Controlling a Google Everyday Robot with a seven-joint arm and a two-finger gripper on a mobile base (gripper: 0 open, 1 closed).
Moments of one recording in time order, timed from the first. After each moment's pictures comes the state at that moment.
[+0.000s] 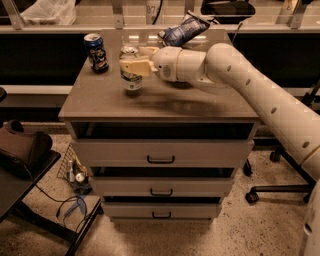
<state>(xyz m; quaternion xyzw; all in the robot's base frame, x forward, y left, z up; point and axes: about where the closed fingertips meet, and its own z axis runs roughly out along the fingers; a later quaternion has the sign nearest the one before) 0.712 0.074 0.921 -0.41 0.59 0.39 0.57</state>
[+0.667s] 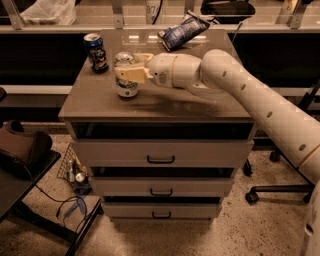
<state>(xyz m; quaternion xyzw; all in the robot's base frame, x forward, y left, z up) 0.697 0.092 0.907 -0.42 0.59 0.41 0.56</state>
